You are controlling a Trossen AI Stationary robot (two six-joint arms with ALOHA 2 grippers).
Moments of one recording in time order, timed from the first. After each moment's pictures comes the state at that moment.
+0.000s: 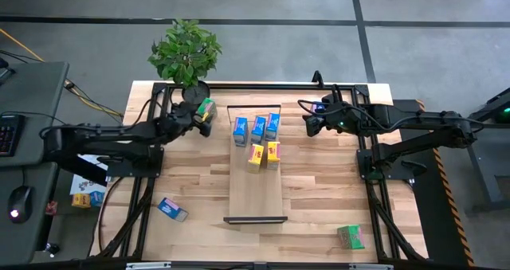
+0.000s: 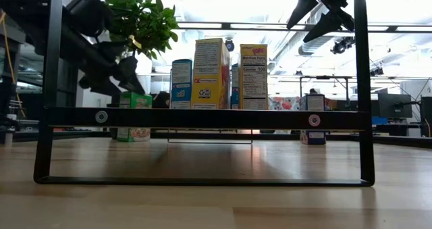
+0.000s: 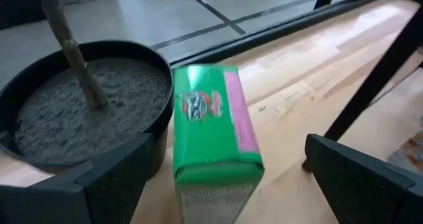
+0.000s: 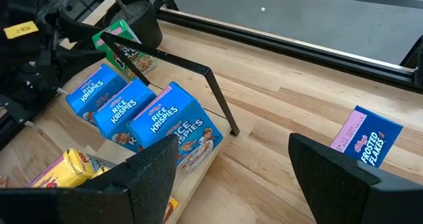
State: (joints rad) left arm 0.35 0.94 0.31 0.08 -0.54 -0.35; right arm -0.07 1.05 1.03 -0.73 0.49 0.80
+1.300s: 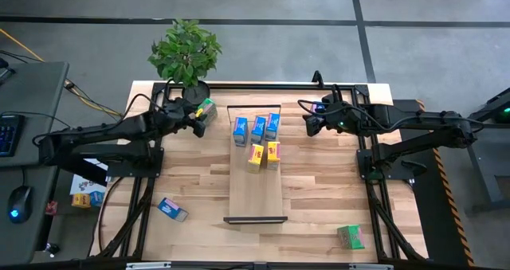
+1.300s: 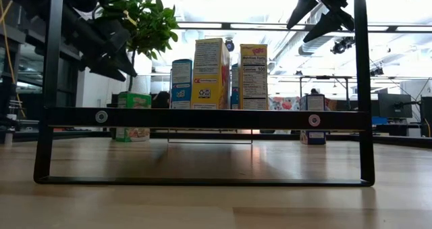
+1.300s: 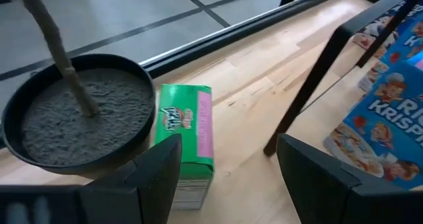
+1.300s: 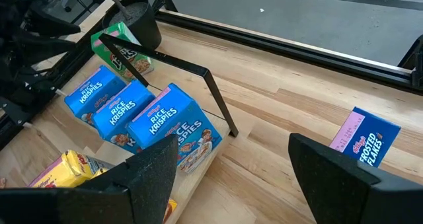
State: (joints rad) left arm 0.34 0.77 0.47 -0.30 -0.42 -0.36; right arm -0.07 1.05 1.03 -0.73 0.50 0.80
